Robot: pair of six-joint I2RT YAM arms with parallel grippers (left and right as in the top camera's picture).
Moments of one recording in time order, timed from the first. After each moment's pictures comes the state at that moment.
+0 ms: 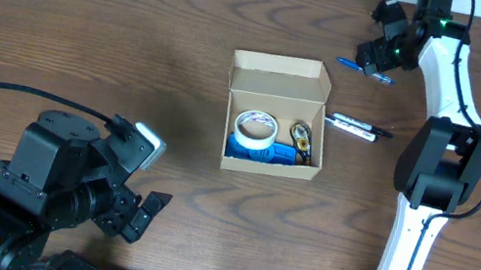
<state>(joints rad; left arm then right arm) -0.39 0.85 1.26 -1.34 0.24 0.12 -0.05 2.49 2.22 -0.90 -0.19 -0.52</state>
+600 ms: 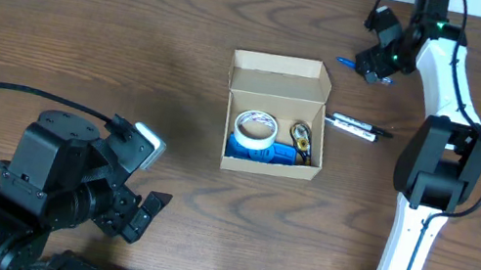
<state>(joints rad) -0.39 0.85 1.26 -1.34 0.24 0.12 -0.04 2.49 2.17 -0.88 -0.18 -0.66</state>
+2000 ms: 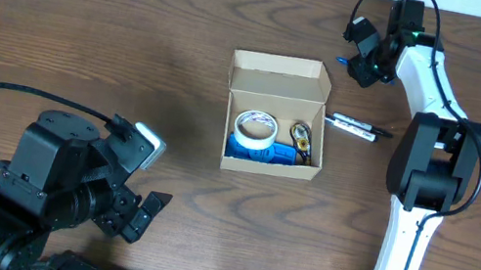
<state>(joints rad) -0.39 0.85 1.26 -1.34 0.24 0.12 0.01 2.46 2.03 -0.77 -0.15 -0.69</state>
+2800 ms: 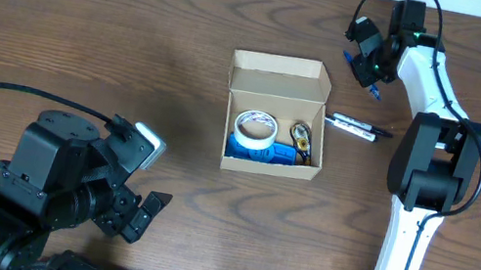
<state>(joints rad) -0.39 0.85 1.26 -1.34 0.24 0.12 0.00 2.46 2.02 -0.76 -0.16 -0.64</state>
